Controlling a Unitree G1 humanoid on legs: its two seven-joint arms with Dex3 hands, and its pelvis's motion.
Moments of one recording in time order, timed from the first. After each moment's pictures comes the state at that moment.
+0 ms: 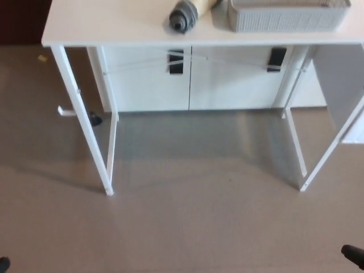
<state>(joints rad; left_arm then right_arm) 0.34 0.33 0.42 0.51 -0.34 0.04 -0.48 0.33 -0.21 -0.30 0.30 0.32 0.17 0.33</state>
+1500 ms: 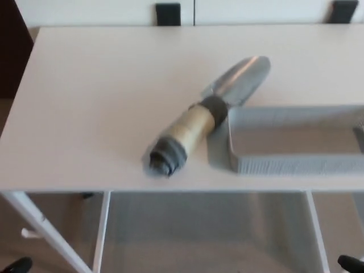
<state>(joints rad) 0.44 0.25 0.34 0.33 -0.31 0.03 -0.40 0.36 -0.20 -0.28 0.30 0.32 0.15 0.33</state>
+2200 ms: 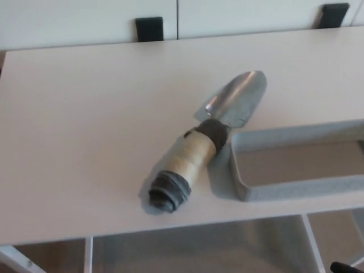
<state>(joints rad) 0.57 0.25 0.16 0.26 -0.29 0.06 -0.43 0.40 -0.18 -0.25 0.29 0.31 0.14 0.33</state>
